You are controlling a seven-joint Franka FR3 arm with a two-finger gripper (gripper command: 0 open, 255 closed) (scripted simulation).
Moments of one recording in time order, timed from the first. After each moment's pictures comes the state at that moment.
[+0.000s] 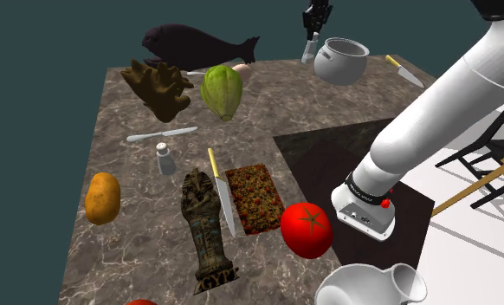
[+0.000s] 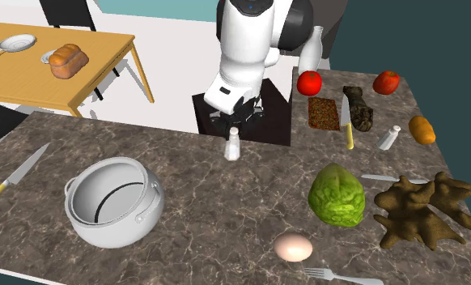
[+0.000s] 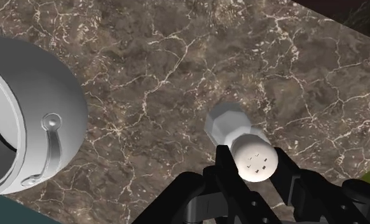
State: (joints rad) arm -0.14 -0.15 -0.28 -1.91 -0.13 1.71 -0.26
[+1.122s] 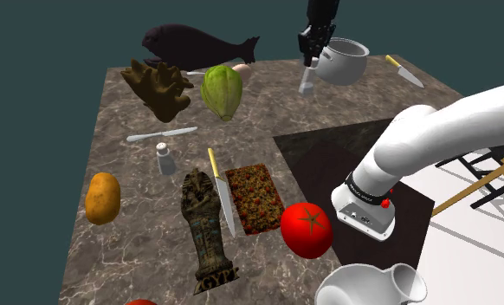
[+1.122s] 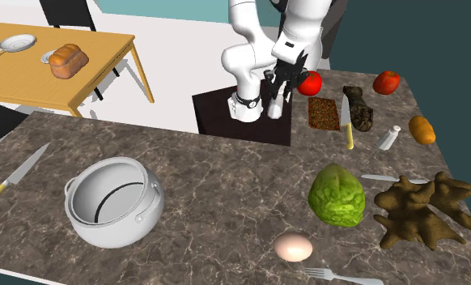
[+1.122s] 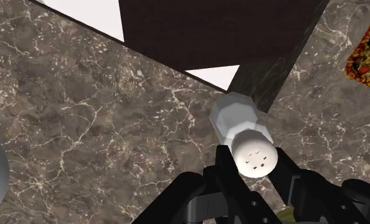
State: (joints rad) arm -0.04 -0.63 -0.03 -2.34 -0.08 1.62 0.09
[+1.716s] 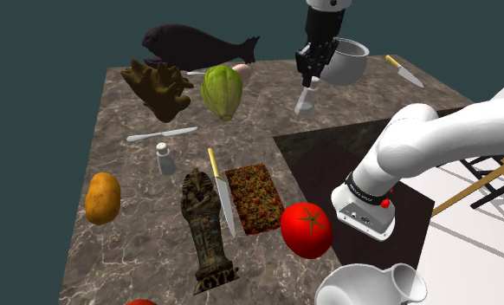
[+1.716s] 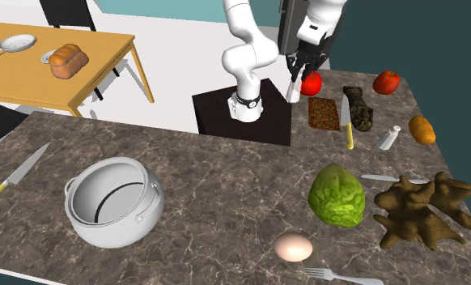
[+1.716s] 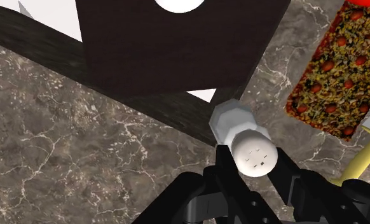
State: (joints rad) arm 0.05 -0.81 0.14 -2.44 0.06 1.54 0.28
